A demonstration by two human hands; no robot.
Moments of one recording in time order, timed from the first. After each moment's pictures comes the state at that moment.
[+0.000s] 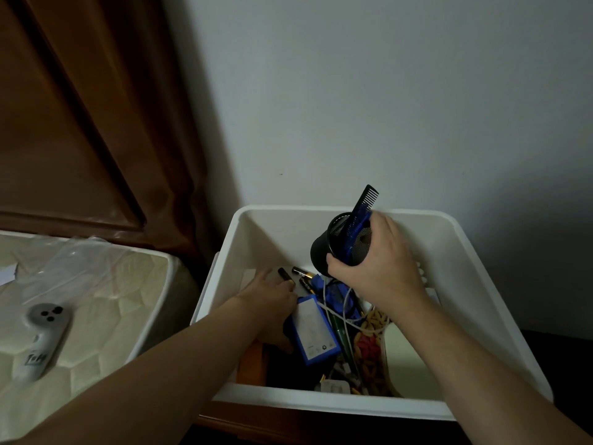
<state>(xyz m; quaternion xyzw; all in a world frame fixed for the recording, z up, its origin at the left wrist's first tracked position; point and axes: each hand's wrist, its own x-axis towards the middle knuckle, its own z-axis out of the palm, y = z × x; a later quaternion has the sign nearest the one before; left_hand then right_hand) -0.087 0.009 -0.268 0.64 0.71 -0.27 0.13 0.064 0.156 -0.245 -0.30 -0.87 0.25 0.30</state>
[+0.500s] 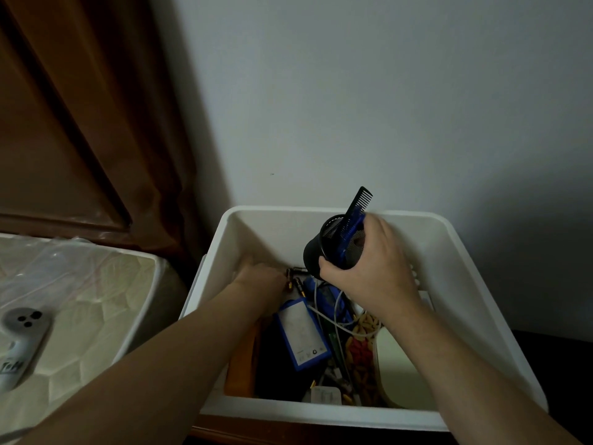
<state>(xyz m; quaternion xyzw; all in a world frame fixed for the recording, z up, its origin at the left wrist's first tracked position) -0.106 0.046 -0.283 0.54 0.79 -0.27 0.11 0.065 0.159 -0.245 -0.31 -0.87 0.25 0.30</state>
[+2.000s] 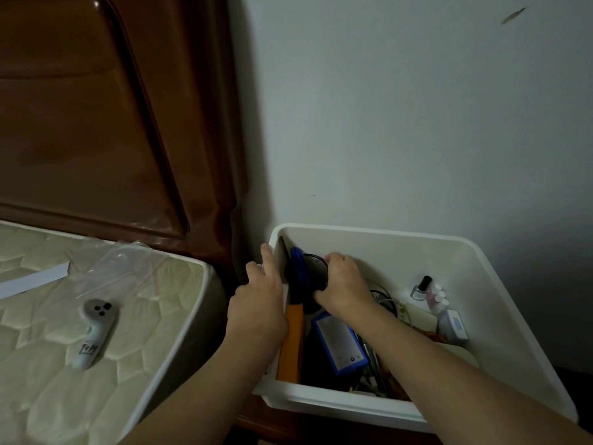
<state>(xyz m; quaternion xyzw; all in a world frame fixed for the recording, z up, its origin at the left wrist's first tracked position) -0.070 -0.060 -0.217 0.33 0.94 0.06 0.01 -0.018 0.097 -0.257 -0.35 -0.89 0.27 0.07</state>
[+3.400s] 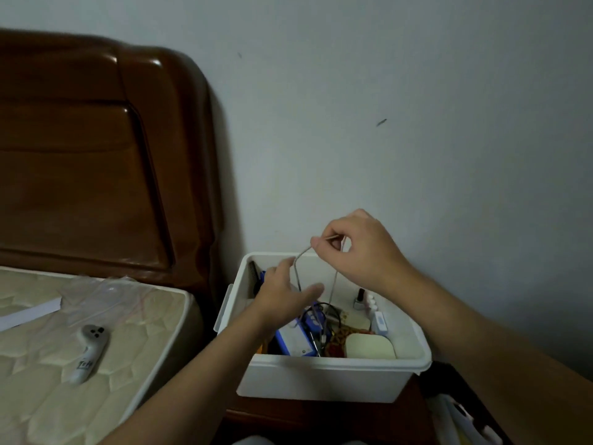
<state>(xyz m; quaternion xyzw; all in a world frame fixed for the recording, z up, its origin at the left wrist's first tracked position) 0.009 -0.041 -0.141 0.36 0.78 0.45 0.25 0.138 0.087 -0.057 -0.13 -0.92 0.21 0.31</state>
